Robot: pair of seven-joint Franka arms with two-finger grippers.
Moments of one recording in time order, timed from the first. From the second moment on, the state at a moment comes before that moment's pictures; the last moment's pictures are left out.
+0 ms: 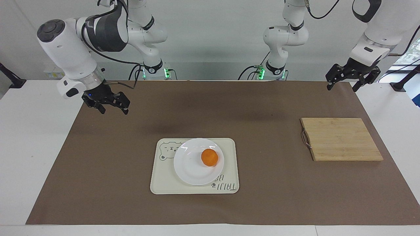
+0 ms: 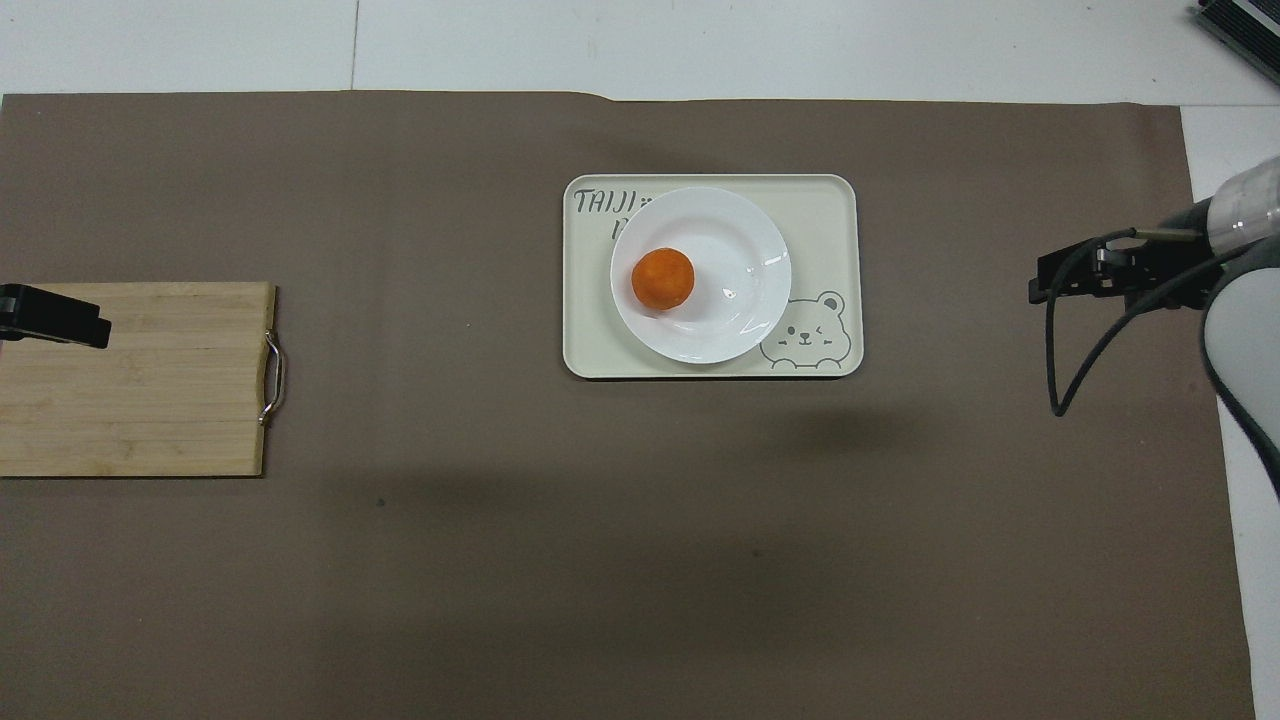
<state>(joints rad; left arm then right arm) -0.08 -0.01 0.07 -1.55 0.01 1.55 0.14 0.09 0.10 -0.13 -1.60 0.10 1.70 0.05</state>
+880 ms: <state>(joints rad) -0.08 -0.01 0.07 -1.55 0.01 1.55 0.14 0.07 -0.06 -0.13 -1.58 0.06 1.48 0.05</state>
